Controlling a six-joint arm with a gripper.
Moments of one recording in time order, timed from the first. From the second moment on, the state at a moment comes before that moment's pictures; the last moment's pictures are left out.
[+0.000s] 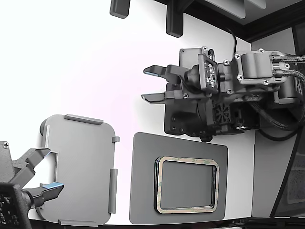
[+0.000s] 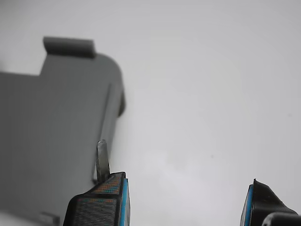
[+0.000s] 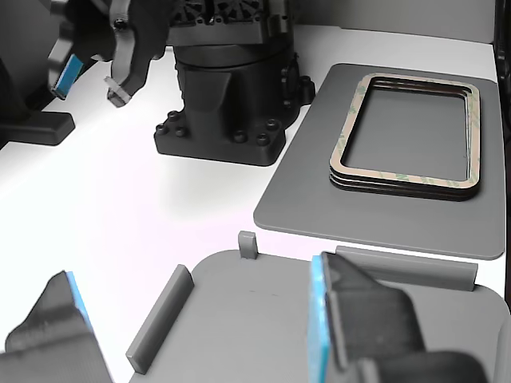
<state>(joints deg) 6.4 157.3 140.6 57.7 0.7 -2.1</state>
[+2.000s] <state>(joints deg) 65.5 97.1 104.3 81.4 3.3 -20.2</state>
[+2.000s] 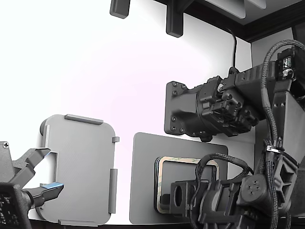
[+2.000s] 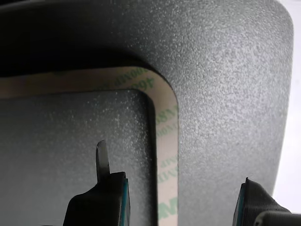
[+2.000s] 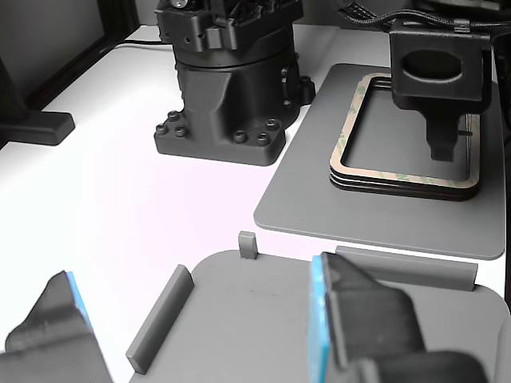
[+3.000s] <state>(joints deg) 61.1 93.0 104.4 79.4 -0.6 -24.8</state>
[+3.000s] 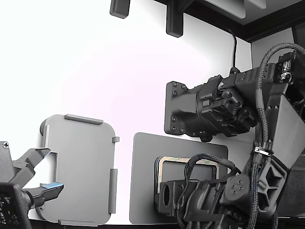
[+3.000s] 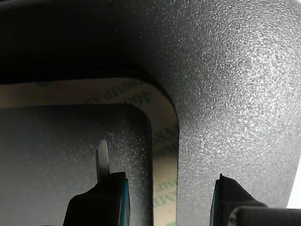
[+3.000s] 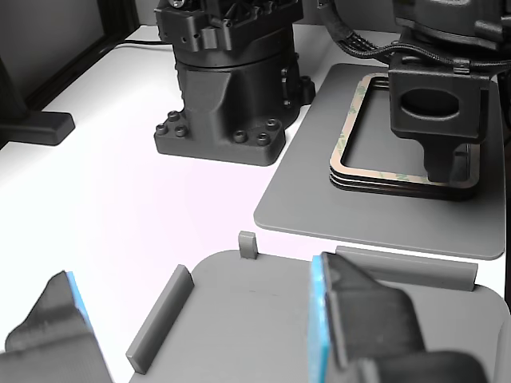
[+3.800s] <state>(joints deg) 58.7 92.3 105.8 78.4 -1.4 -23.7</state>
